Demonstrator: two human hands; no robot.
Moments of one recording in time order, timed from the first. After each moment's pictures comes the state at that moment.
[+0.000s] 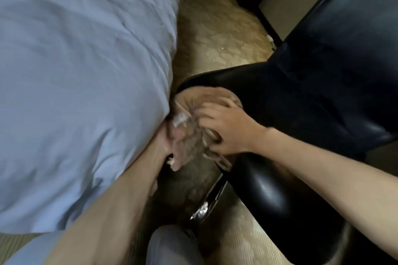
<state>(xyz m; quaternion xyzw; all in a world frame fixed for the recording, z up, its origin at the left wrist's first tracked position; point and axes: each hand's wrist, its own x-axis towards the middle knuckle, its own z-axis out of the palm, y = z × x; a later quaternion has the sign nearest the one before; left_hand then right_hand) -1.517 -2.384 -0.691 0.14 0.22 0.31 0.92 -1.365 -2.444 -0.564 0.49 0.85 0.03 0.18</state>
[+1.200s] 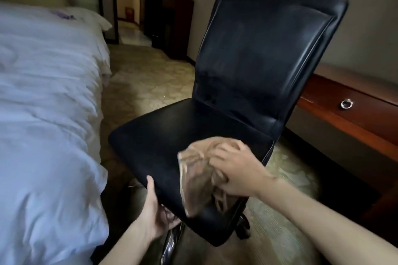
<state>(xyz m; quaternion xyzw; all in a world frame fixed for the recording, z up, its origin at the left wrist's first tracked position) -1.450 -2.547 -0.650 0.21 0.41 0.16 0.87 -1.269 -2.678 -0.491 0.66 0.73 0.17 0.04</state>
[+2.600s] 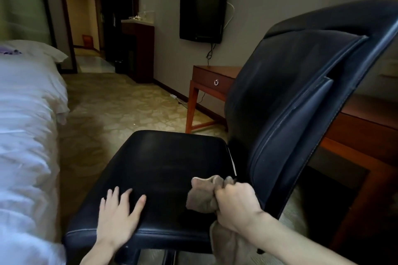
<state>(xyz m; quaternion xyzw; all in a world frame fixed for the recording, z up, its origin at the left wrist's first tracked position) -1.429 -2.443 -0.595 0.85 0.43 0.17 0.26 -1.261 -2.669 -0.485 0.86 0.46 0.11 0.17</state>
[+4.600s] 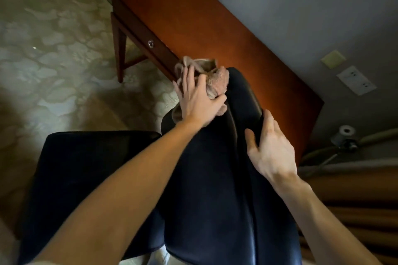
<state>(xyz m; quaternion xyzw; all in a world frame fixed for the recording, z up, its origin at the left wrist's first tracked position) -0.928 -2.475 -0.137 0.84 0.22 0.15 0.46 -0.981 -2.661 -0.047 0.99 0.15 0.02 -0.05</state>
